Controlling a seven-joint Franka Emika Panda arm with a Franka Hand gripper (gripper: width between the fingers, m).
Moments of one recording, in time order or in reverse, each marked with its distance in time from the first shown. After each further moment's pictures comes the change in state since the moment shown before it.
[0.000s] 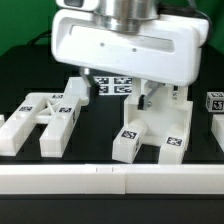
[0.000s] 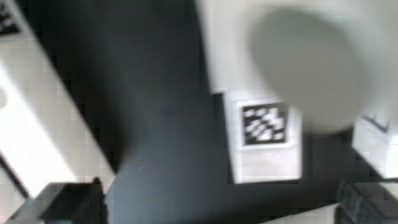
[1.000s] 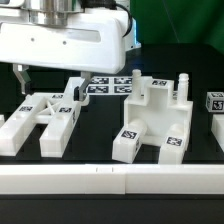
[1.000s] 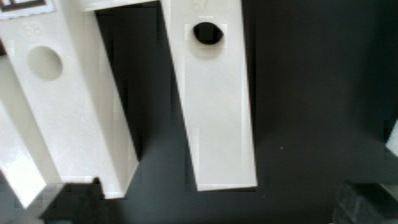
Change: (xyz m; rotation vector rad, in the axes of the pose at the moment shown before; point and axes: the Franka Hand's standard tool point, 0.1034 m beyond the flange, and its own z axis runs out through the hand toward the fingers) arm 0.009 0.083 0.006 0.025 0.057 -0.182
